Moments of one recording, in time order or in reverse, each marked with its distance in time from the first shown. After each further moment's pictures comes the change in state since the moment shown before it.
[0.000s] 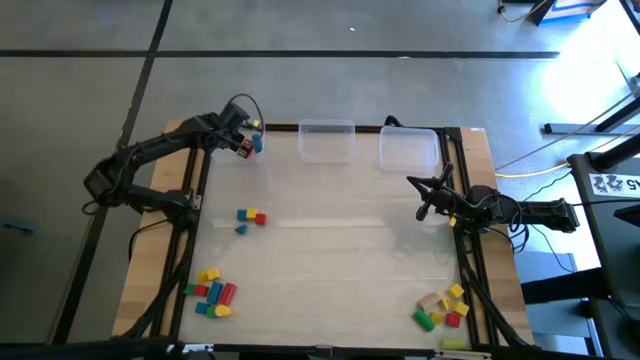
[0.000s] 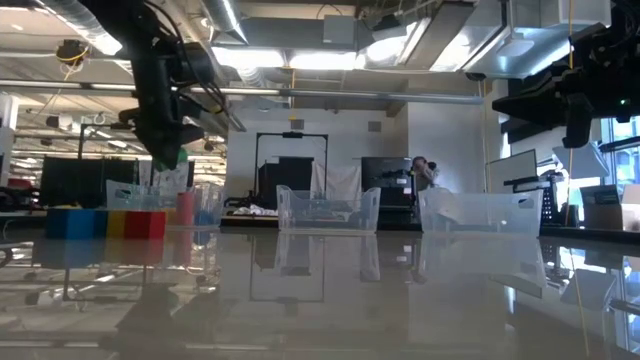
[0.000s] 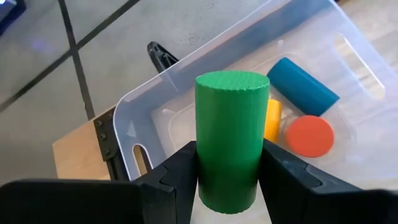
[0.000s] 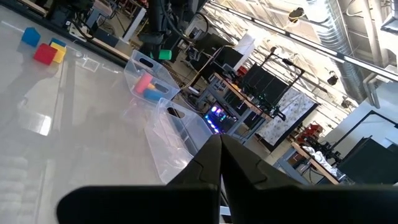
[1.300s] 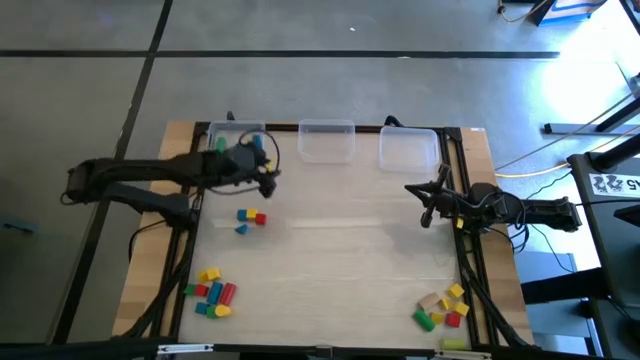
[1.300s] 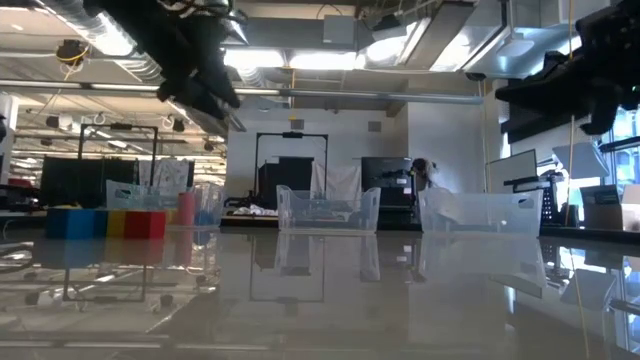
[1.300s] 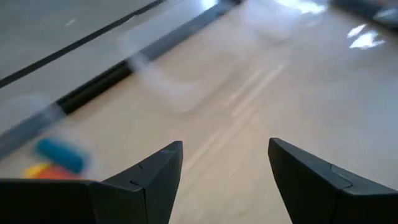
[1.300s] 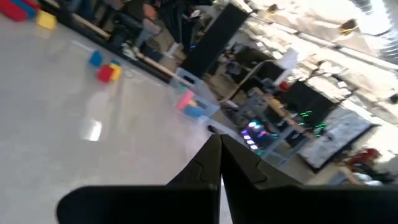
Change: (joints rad) left arm -0.651 -0.225 -0.103 0.323 0.105 -0.266; right arm 0.000 0.040 0.092 -0.117 -0.204 0.052
